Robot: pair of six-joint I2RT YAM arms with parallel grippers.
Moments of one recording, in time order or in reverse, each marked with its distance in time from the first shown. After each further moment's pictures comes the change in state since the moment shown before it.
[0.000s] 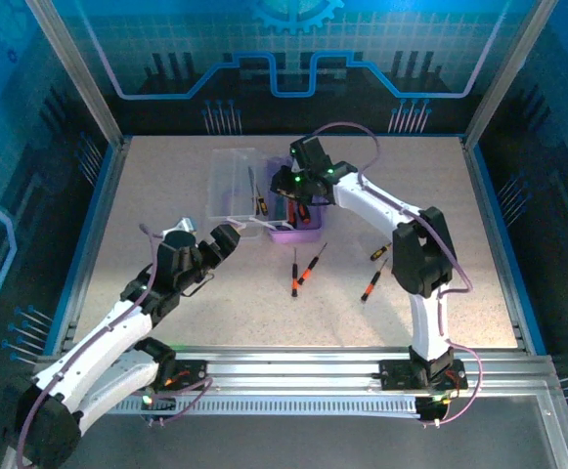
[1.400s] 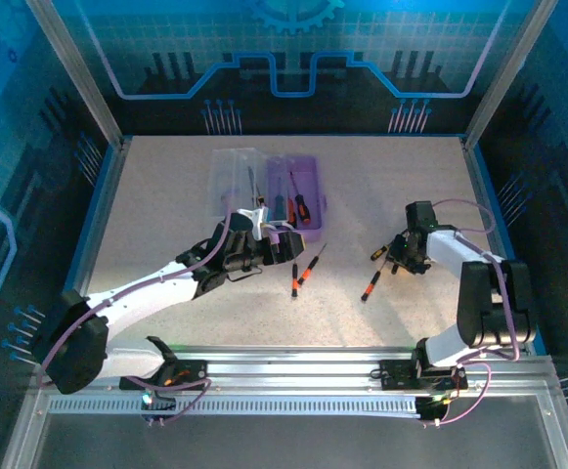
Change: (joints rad) left arm -0.261 0.453 0.217 0.239 0.221 0.230; right arm -0.546 -0.499 -0.926 -0.078 0.190 -0.231
